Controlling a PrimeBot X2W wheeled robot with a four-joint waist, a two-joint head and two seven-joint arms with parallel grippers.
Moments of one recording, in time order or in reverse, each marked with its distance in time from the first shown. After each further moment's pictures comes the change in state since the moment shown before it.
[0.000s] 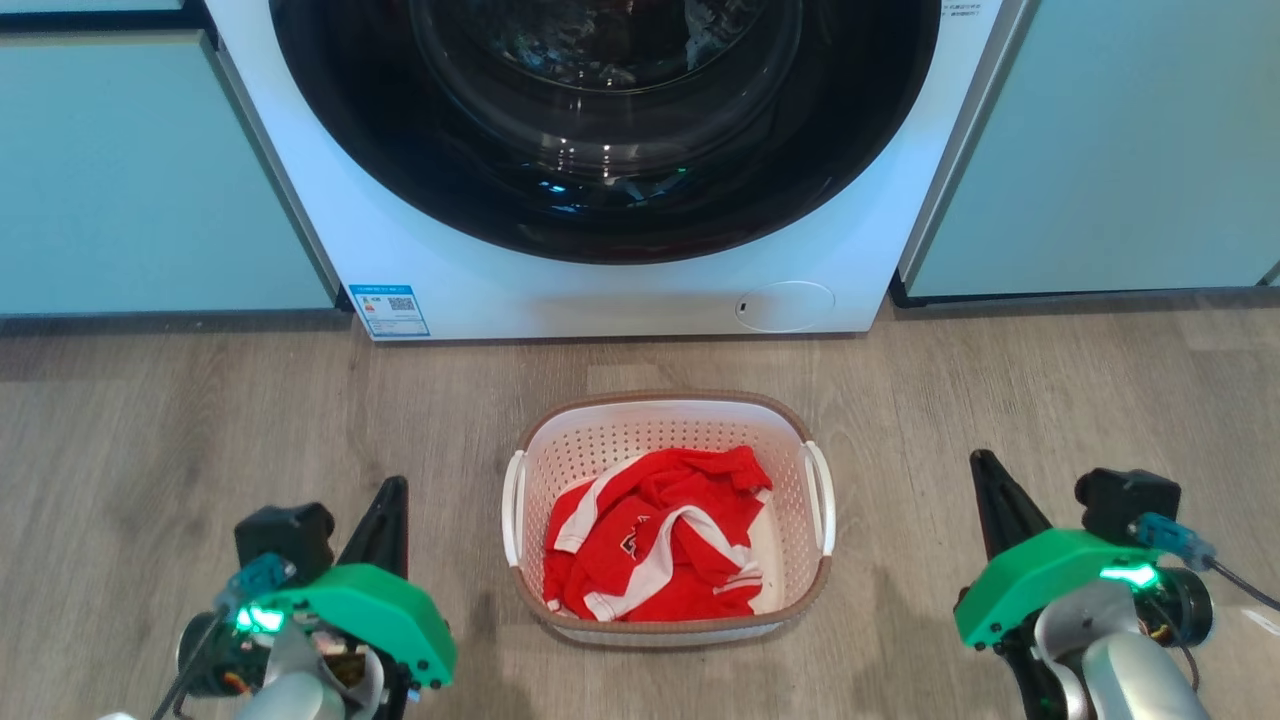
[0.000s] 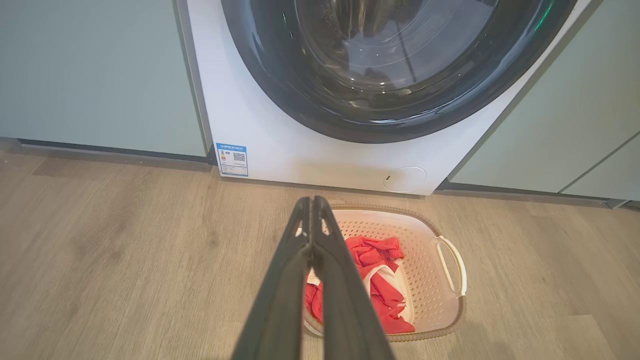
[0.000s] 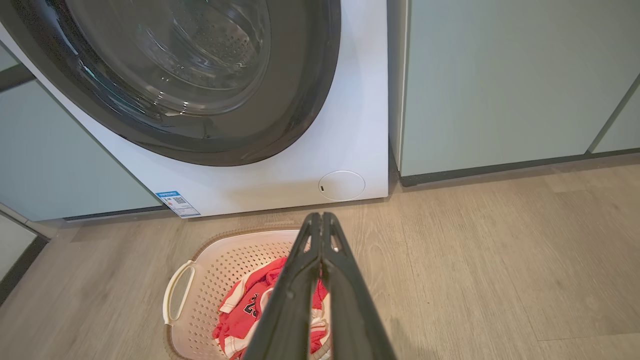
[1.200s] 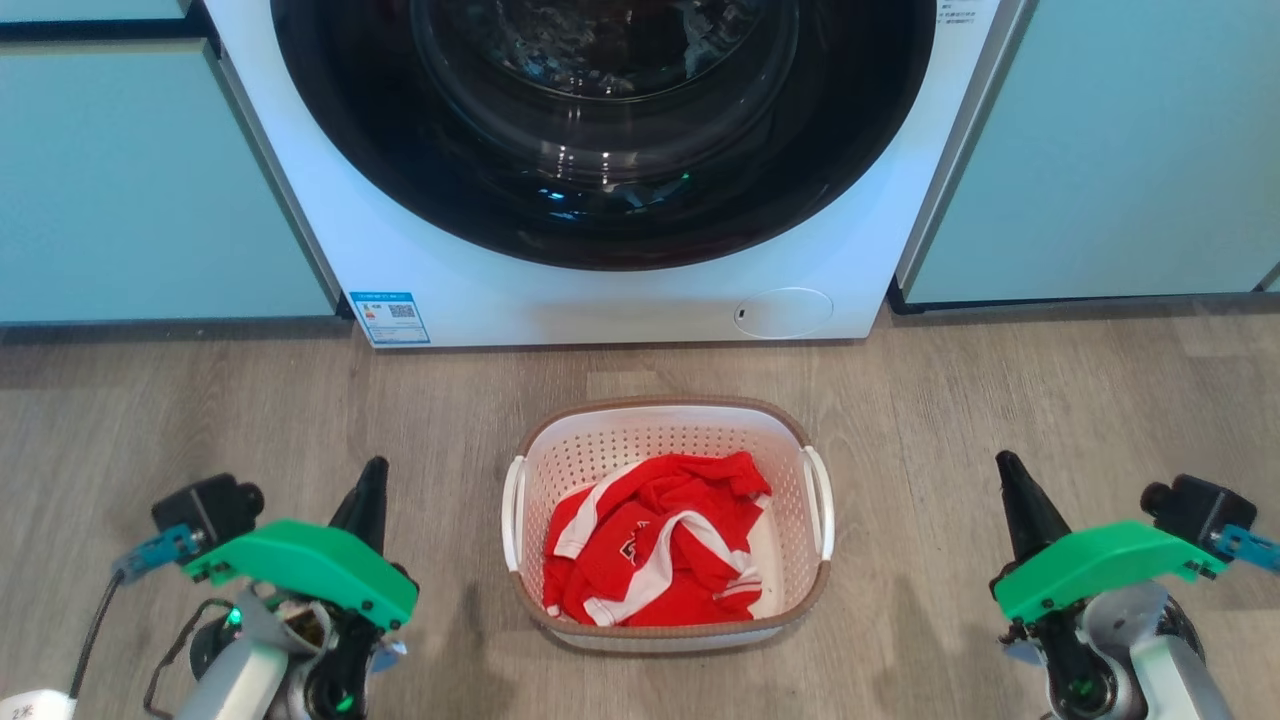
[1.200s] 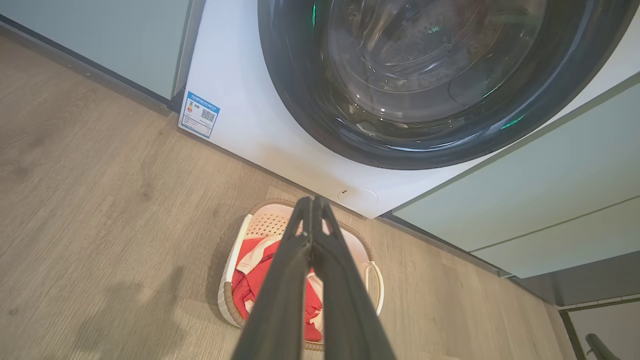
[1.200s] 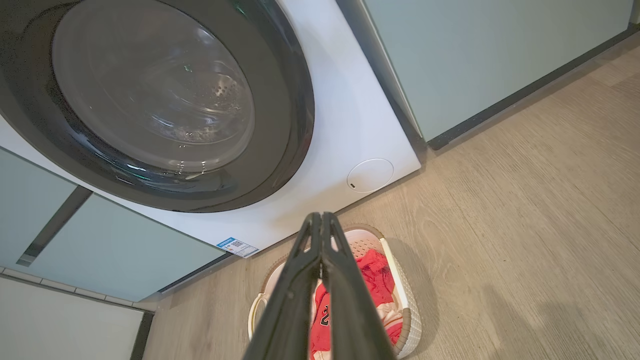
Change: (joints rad) left arm 0.002 -0.104 0.220 0.075 -0.297 -0.170 0.071; right arm 0.000 0.000 -0.049 0.005 0.430 0.000 0.042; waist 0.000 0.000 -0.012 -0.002
